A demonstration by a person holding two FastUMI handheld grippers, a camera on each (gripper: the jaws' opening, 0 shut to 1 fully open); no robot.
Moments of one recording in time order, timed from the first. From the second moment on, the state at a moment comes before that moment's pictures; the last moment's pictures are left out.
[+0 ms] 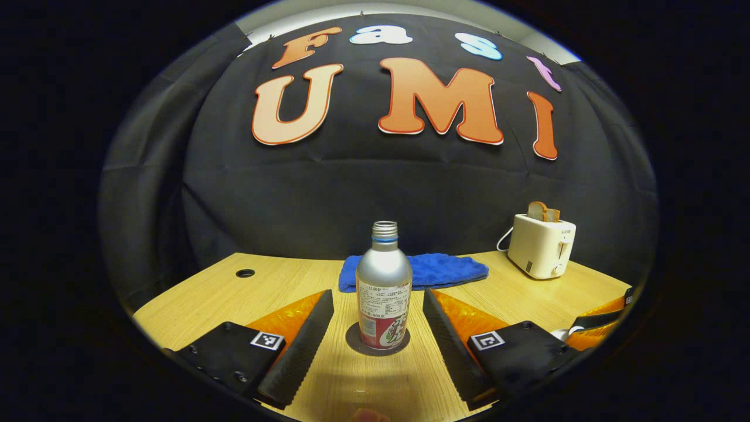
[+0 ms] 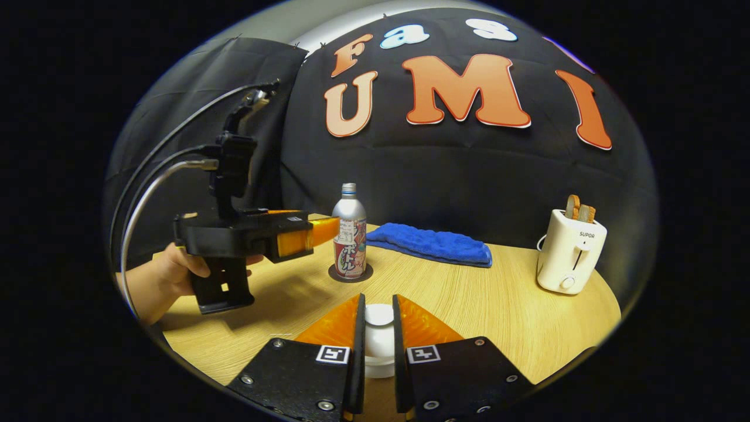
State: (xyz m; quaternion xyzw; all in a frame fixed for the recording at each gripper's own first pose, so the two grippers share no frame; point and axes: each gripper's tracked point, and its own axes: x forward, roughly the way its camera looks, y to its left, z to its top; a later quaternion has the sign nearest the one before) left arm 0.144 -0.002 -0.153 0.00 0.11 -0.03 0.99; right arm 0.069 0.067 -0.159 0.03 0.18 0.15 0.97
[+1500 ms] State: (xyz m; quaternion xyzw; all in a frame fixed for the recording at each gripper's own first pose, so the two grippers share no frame) left arm 0.047 0.027 -0.073 0.01 0.02 0.01 1.00; right arm 0.050 0.029 -0.082 0.02 0.08 0.07 0.99
